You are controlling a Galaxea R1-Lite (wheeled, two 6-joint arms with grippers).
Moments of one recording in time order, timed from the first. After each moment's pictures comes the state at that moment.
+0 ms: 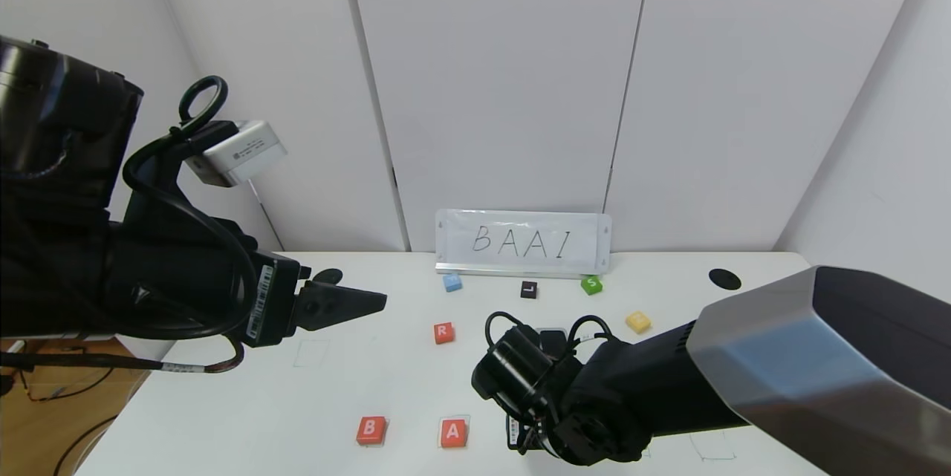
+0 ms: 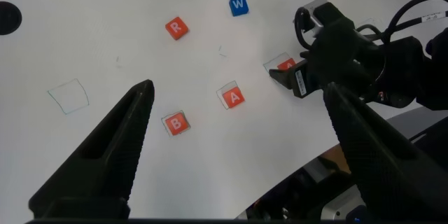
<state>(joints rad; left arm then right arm) -0.41 1.39 -1.14 0.38 -0.14 -0.06 0.86 2.30 -1.35 0.21 -0.35 0.80</state>
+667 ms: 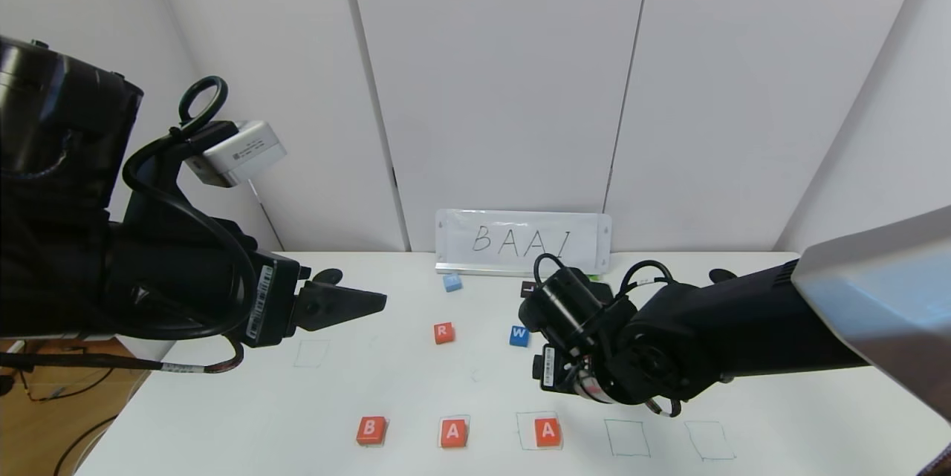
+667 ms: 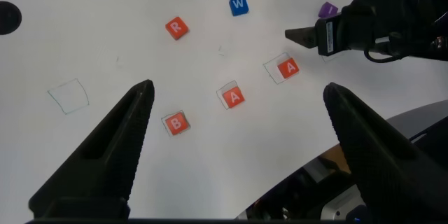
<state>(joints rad) -0.41 1.39 -1.14 0.38 -0.14 -0.06 0.75 2.17 -1.34 0.24 -0.35 0.81</state>
